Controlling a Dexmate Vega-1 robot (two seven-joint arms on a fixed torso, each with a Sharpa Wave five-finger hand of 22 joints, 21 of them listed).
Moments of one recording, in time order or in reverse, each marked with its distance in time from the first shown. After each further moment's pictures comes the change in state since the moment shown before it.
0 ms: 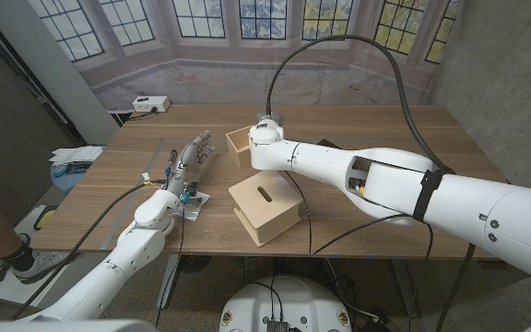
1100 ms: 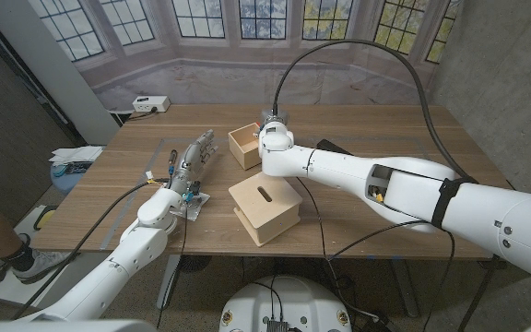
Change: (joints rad) left arm -0.006 -0.001 0.009 -0.014 0.013 0.015 0.012; left_hand 0.005 0.005 -0.008 -0.008 0.000 0.000 0.000 0.000 0.000 0.009 -0.002 0.004 0.000 0.007 0.007 0.004 0.000 0.011 0.000 0.000 0.000; right arm -0.044 -0.137 0.011 -0.228 -0.031 -0.035 -0.057; right_hand 0.033 -0.025 0.008 -0.008 -0.008 0.061 -0.003 0.008 -0.006 0.060 -0.017 -0.005 -0.077 0.072 -0.028 0.005 -0.014 0.027 -0.027 0.000 0.005
